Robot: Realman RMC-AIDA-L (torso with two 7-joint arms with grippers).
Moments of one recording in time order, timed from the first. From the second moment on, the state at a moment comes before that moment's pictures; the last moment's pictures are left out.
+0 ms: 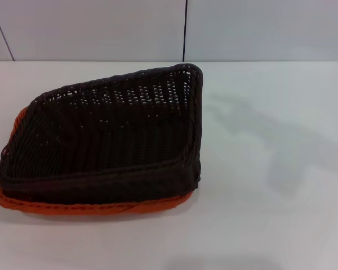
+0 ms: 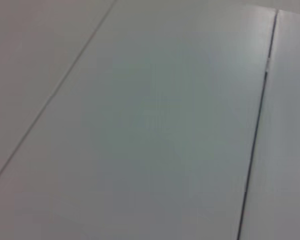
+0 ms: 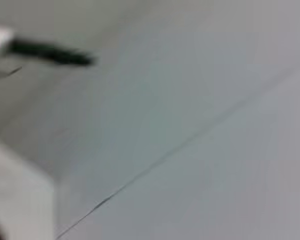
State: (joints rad) left arm -0.36 -2.05 -2.50 -0.46 0.46 -1.32 2.39; right arm 0.58 2.09 -1.06 -2.03 1.11 1.37 -1.39
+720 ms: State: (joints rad) left arm -0.34 -2.05 -2.47 -0.49 0.46 -1.27 2.39; right arm 0.42 2.08 -0.95 -1.74 1.22 0.82 -1.22
